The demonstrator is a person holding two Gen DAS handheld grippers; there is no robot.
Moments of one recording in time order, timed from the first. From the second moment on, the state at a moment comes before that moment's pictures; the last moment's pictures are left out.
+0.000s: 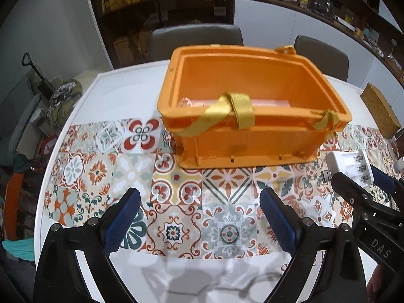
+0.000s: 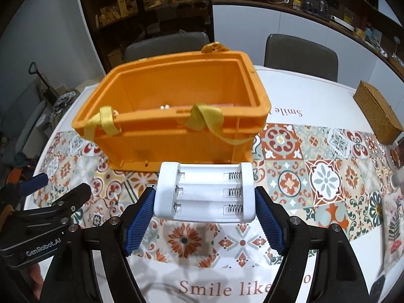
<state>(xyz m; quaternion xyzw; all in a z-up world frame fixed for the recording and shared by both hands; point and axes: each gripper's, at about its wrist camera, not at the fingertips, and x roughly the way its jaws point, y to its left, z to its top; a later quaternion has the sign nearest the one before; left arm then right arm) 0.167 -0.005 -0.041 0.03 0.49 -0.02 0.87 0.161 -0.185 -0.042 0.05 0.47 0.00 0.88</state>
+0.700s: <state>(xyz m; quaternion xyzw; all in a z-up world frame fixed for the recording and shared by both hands) 0.198 -0.004 0.000 0.04 0.45 -0.02 0.89 0.193 -0.181 0.002 0.03 0.44 -0.02 0.90</state>
